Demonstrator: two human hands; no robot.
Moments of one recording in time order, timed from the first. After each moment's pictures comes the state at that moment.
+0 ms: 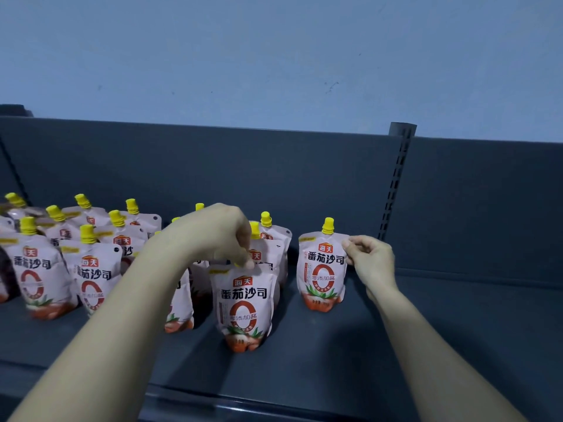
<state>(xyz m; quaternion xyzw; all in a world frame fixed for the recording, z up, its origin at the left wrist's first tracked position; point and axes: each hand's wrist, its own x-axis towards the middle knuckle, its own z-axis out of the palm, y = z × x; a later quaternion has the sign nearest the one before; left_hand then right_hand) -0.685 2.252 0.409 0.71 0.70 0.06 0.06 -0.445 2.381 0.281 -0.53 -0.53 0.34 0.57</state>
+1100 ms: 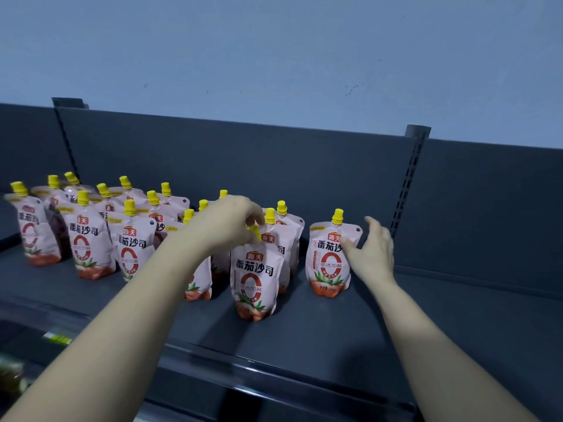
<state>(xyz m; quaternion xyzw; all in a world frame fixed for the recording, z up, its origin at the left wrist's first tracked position) -0.682 2.224 0.386 0.70 0.69 0.16 -0.04 -0.452 2.345 0.298 -0.59 -0.66 0.18 0.43</state>
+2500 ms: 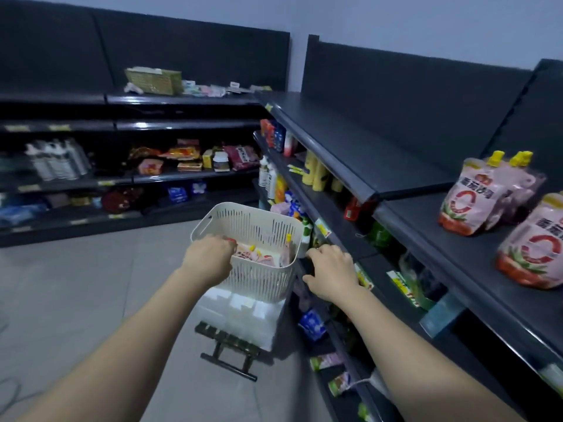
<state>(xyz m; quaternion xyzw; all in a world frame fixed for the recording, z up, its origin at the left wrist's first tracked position) -1.099 1.699 0.191 0.20 0.98 -0.04 0.01 -1.029 1.924 0.189 -0.04 -1.00 0.02 -0.01</state>
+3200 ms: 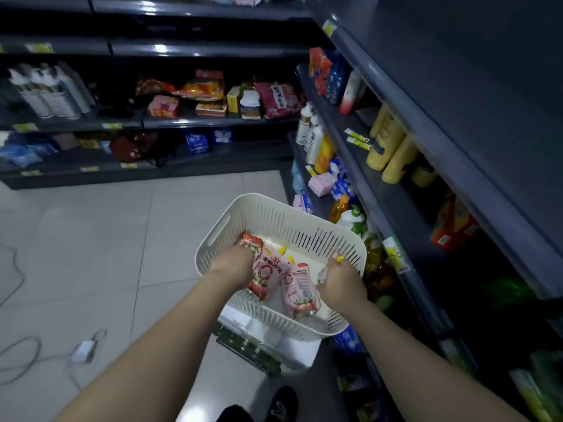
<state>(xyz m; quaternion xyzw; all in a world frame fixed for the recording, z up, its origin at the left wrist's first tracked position) -1.373 1.714 0.029 0.11 0.97 0.00 0.21 -1.316 1.927 0.024 -0.12 -0.97 0.12 -0.15</state>
